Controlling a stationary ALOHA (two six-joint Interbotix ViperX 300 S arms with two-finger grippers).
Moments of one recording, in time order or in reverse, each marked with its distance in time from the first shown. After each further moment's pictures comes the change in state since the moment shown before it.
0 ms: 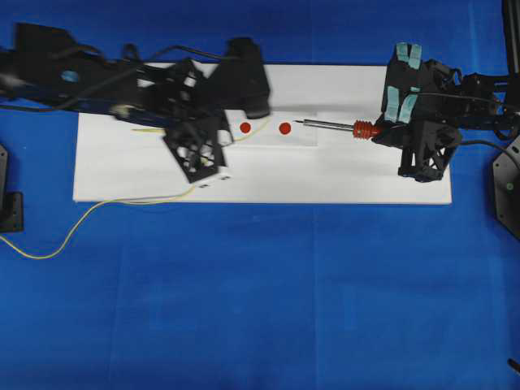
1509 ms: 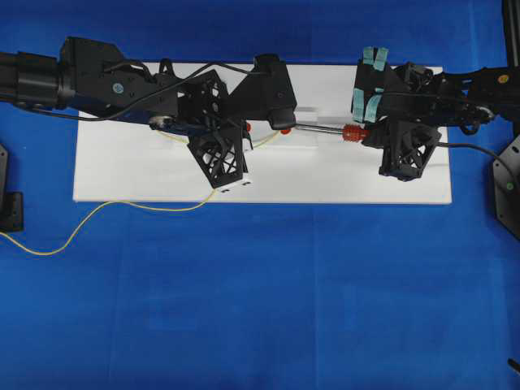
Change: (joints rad) left arm -0.002 0.109 -0.040 -0.002 -0.048 0.000; right arm -0.006 0.163 -0.081 -0.002 0.051 0.000
